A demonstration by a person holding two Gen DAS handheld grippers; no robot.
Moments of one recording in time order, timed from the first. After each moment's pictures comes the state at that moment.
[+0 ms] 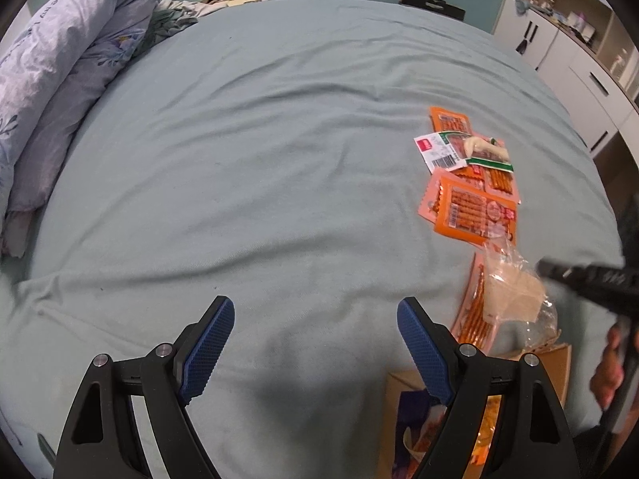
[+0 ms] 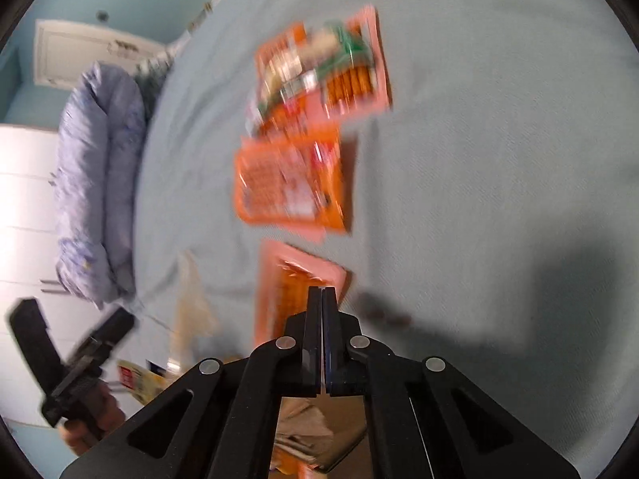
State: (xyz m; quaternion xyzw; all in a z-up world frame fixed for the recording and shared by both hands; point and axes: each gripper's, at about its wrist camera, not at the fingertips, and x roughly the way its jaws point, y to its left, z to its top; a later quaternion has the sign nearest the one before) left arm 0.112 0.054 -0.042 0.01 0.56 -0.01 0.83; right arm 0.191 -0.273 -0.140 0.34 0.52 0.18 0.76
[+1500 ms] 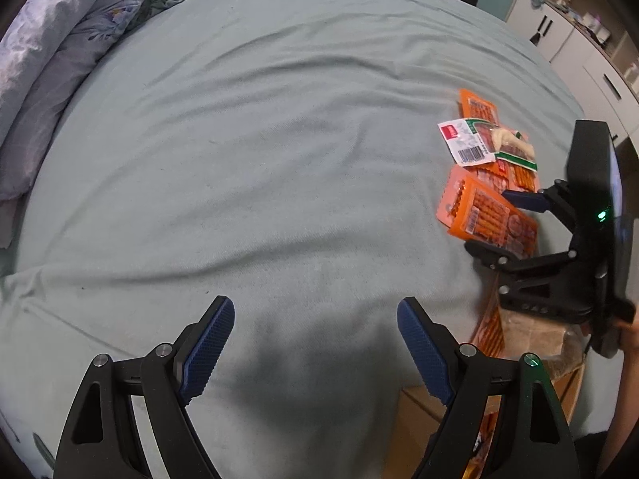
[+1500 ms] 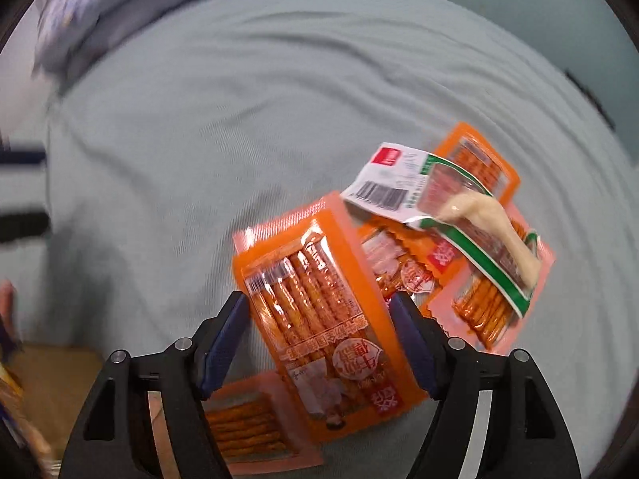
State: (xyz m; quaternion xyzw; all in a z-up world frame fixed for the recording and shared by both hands) left arm 0.139 0.064 -0.070 0.00 0.60 -0.01 0.80; right arm 0.259 -0.101 -0.106 -0.19 0.46 0.24 0.83
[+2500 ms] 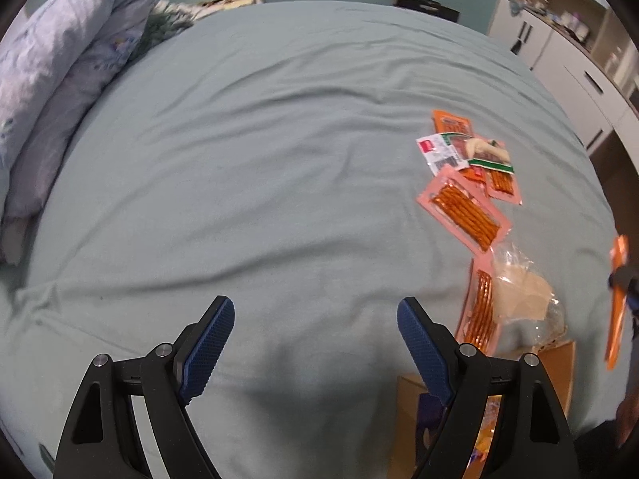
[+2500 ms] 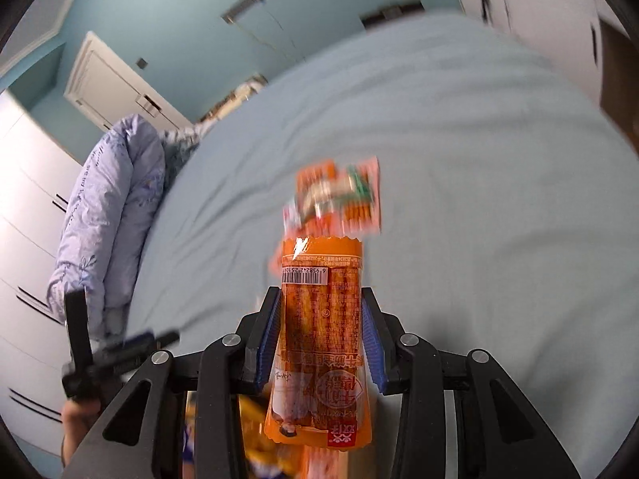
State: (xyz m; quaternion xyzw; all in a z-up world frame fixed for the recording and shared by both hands) left arm 0.115 0.059 -0.043 0.02 0.55 -0.03 0.84; right arm 0.054 -0.238 -0.040 0.30 0.40 0.11 0.86
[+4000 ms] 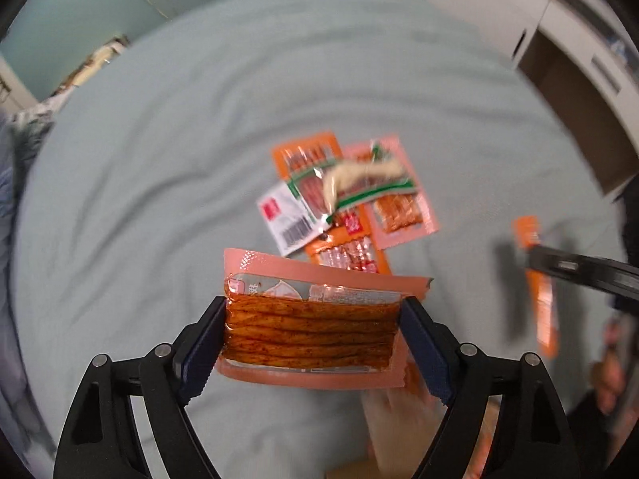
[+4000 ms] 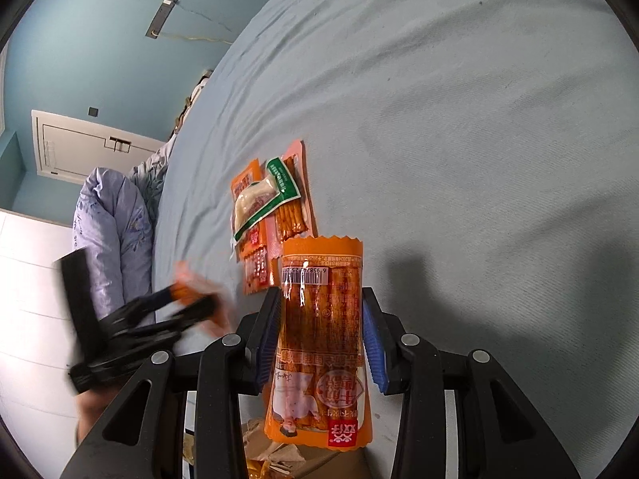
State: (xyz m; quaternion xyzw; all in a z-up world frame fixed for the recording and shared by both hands) left arm 0.193 -0.094 -0.022 0.15 0.56 -0.19 0.79; right arm 0.133 -0.332 -0.091 0.44 0.44 0.10 0.78
